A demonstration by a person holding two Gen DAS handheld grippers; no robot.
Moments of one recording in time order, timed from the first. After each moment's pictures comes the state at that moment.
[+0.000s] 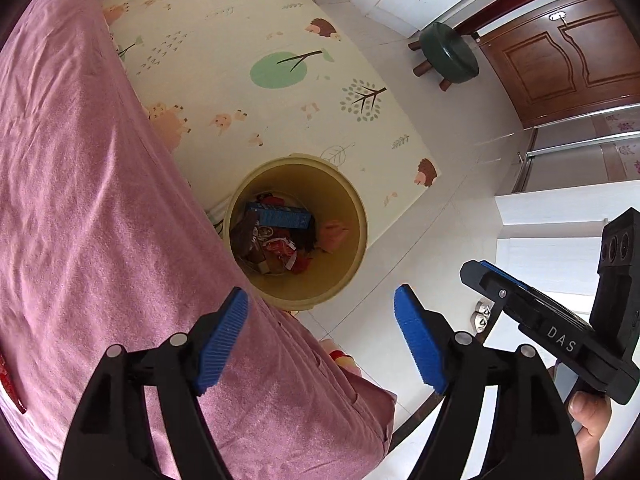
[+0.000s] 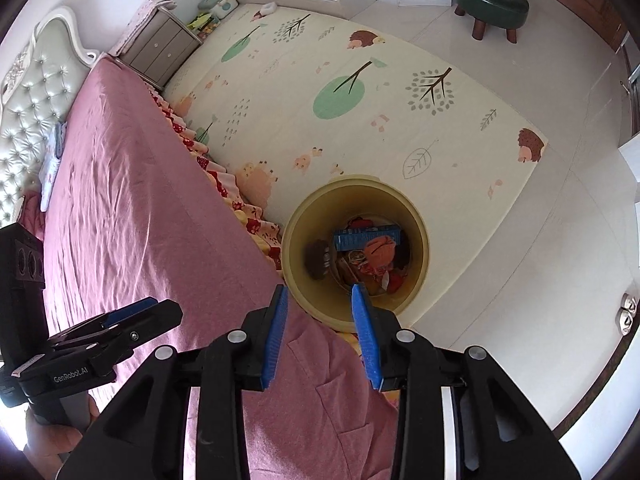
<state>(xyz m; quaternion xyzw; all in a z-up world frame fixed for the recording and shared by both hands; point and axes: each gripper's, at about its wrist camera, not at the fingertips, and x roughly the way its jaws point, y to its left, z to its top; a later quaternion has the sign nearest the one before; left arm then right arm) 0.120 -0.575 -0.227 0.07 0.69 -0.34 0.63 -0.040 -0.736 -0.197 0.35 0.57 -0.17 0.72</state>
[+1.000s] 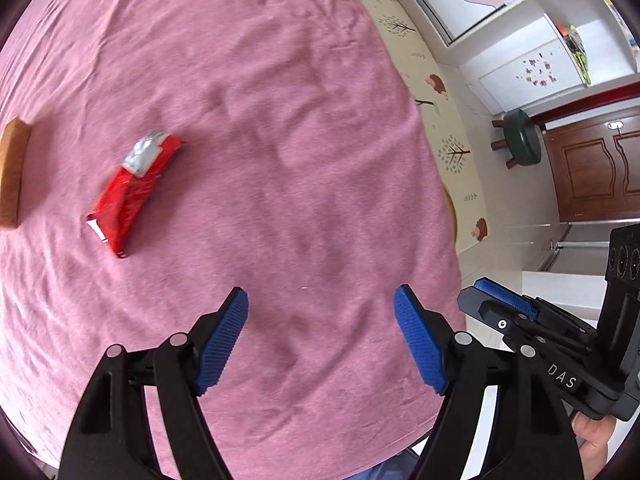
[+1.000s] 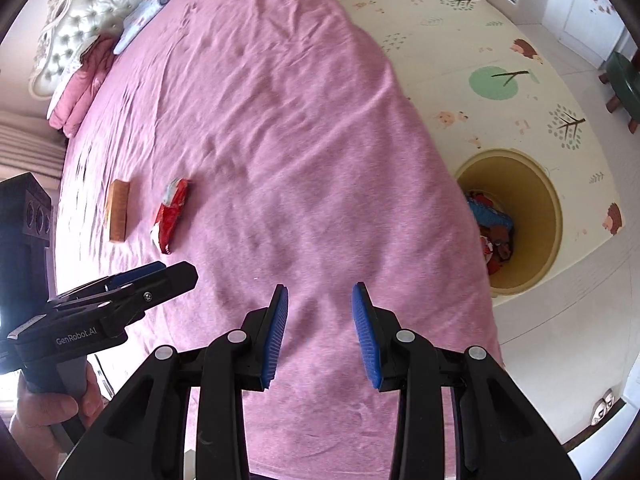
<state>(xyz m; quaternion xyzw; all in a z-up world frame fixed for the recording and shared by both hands) 0.106 -0.269 -0.199 -0.04 0.69 -0.19 0.70 0.035 -0.461 -0.177 0.22 0.64 0.03 0.73</state>
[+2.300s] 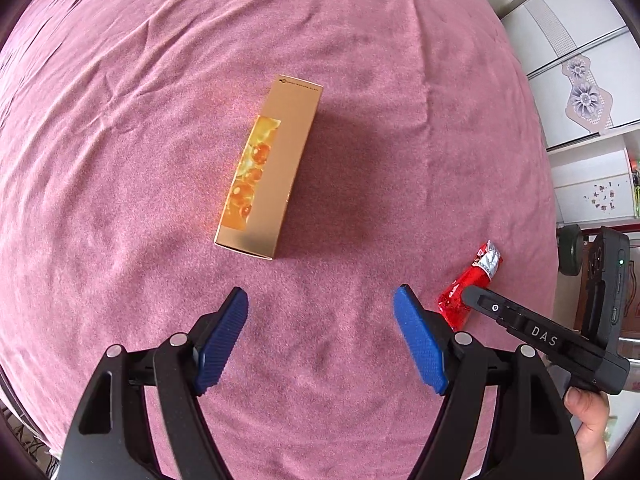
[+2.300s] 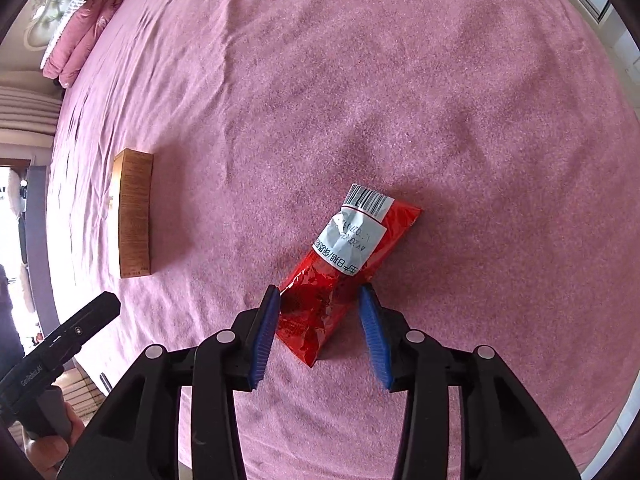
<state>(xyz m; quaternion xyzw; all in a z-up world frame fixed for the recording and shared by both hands) 0.188 0.009 -0.225 -0.13 0.67 -0.04 0.73 0.185 -0.247 -0.259 0.19 0.70 0.07 0.68</state>
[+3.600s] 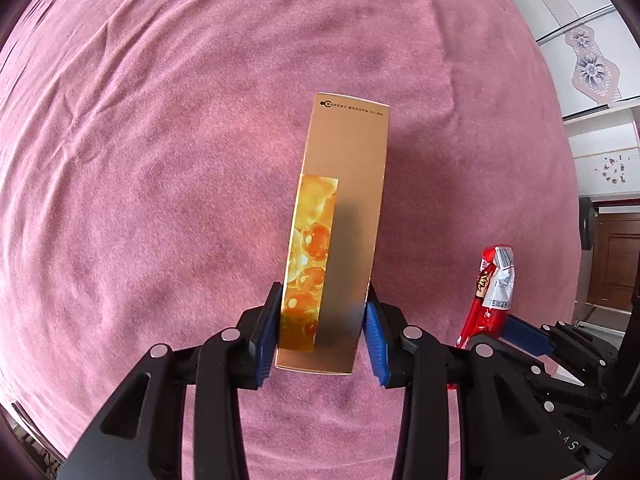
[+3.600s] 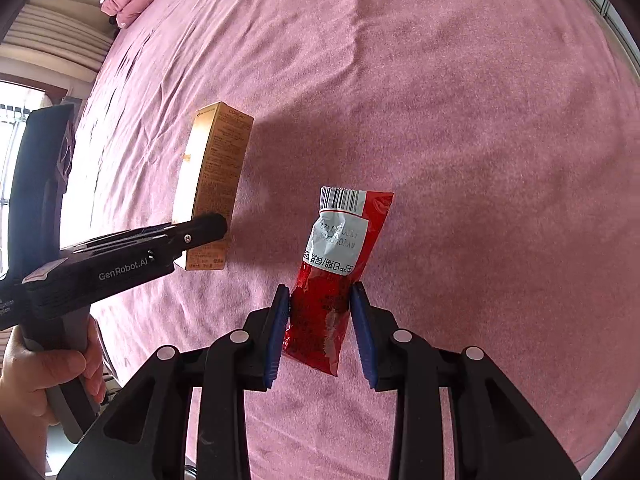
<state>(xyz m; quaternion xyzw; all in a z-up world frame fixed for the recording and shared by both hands) 0.219 -0.006 -0.264 -0.10 0.70 -0.06 0.70 0.180 -0.191 -0.231 0.12 0.69 0.17 0.69</state>
